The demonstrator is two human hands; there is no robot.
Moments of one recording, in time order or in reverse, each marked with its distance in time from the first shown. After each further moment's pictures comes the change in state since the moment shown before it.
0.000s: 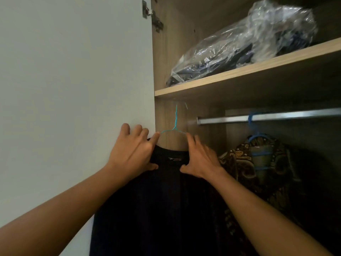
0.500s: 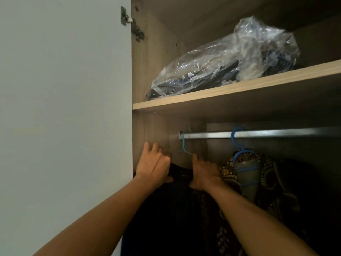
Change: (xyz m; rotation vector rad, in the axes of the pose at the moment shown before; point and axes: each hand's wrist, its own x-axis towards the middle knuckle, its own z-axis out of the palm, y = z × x) left_hand 0.101 0.086 0.048 -0.246 -0.065 0.010; right_hand 0.034 0.080 0.019 -0.274 -0.230 0.253
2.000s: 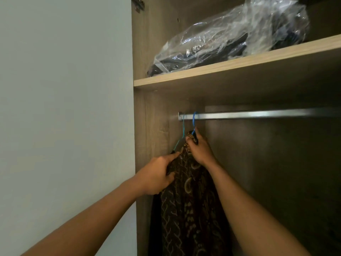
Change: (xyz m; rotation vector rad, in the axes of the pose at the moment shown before) left_hand -0.064 0.011 0.015 -1.128 -0.158 0.152; right_hand 0.009 0.000 0.019 1.050 0.125 0.111
